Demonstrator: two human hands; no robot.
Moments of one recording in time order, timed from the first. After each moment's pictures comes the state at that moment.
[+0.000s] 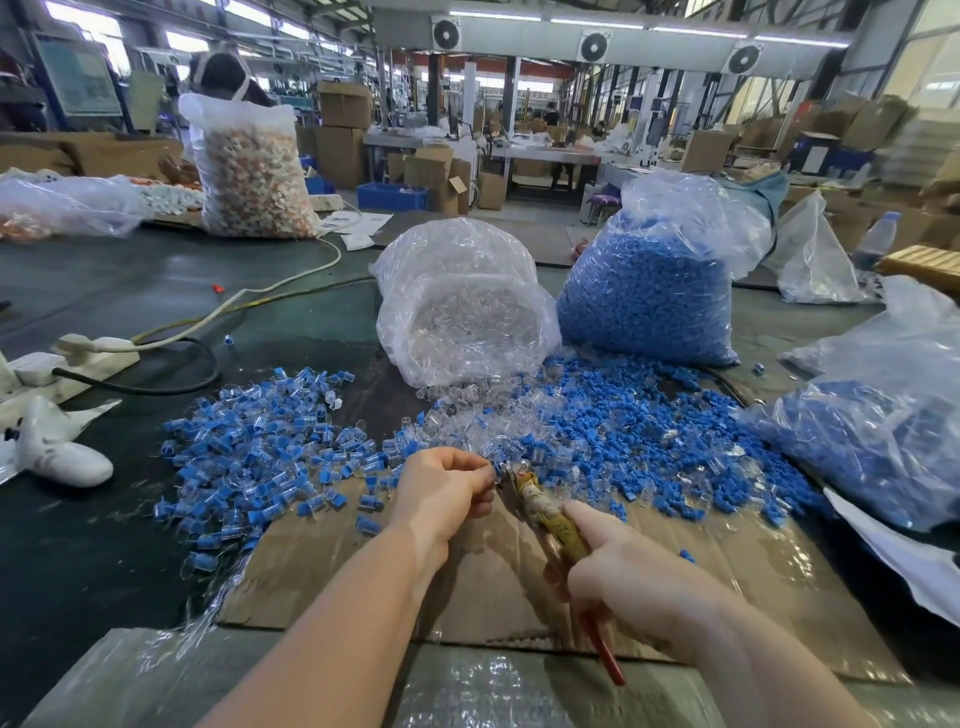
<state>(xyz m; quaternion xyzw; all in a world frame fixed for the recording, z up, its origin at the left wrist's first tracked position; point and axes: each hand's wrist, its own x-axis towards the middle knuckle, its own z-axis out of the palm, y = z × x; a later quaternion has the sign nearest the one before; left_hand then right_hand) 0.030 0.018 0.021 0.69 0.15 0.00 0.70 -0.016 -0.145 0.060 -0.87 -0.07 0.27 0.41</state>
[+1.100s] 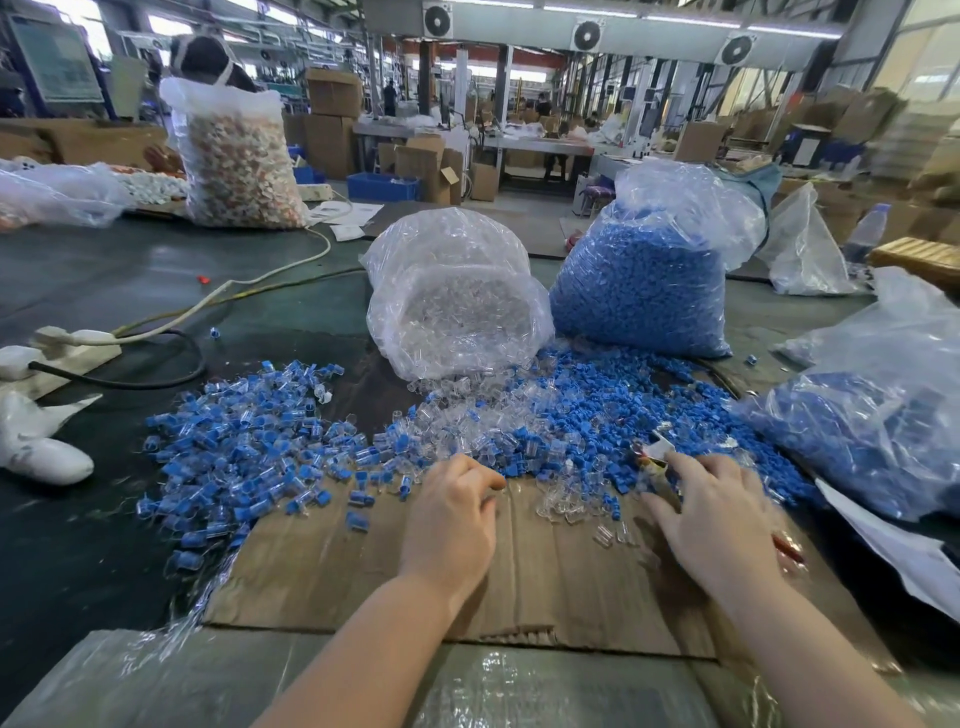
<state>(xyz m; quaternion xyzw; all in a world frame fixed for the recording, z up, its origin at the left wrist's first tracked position) 0.024 0.004 -0.022 0.92 -0.06 0.20 0.34 0.030 -0.214 0.013 -0.99 0.08 -0.12 0.05</state>
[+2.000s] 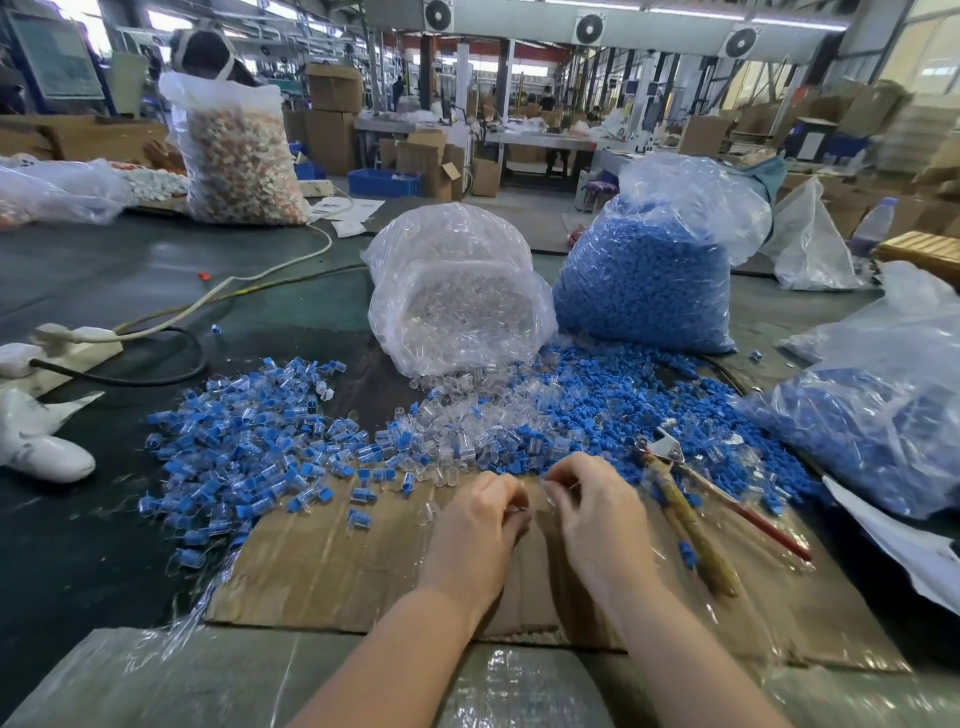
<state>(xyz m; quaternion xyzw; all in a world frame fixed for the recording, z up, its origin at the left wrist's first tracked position) 0.017 -0.009 -0.025 0.91 -0.12 0.17 0.37 0.026 -0.131 -0.004 -0.93 -0.07 -0.19 0.31</state>
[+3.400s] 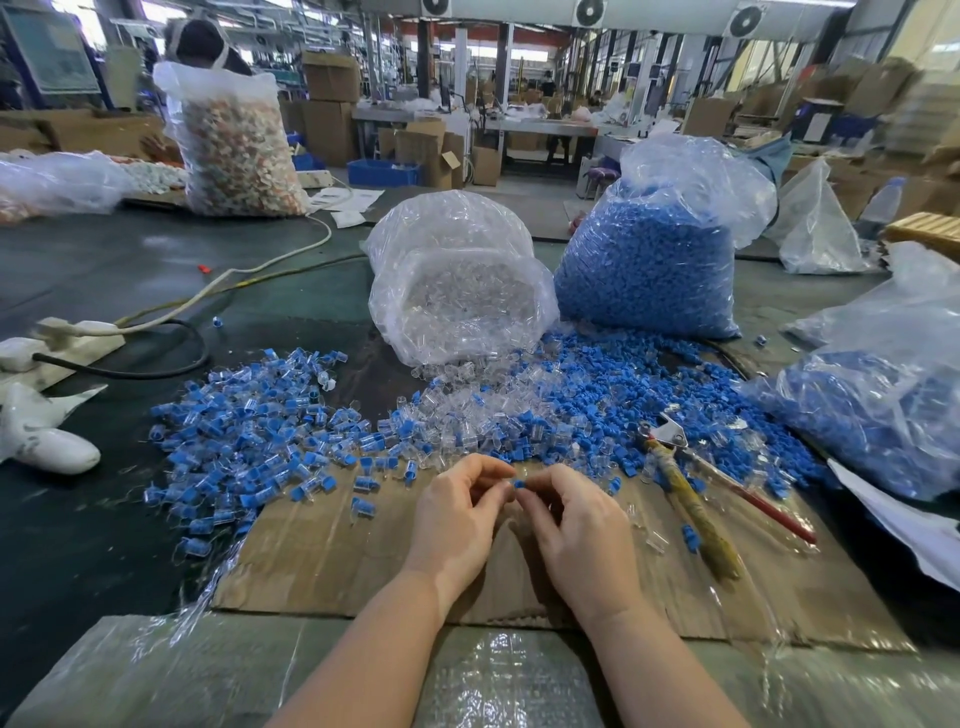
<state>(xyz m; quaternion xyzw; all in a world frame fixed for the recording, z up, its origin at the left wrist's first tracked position) 0.013 0.003 -0.019 0.80 -0.02 0.10 0.59 0.009 -0.121 -0.022 -0.91 -0.13 -0.23 0.33</state>
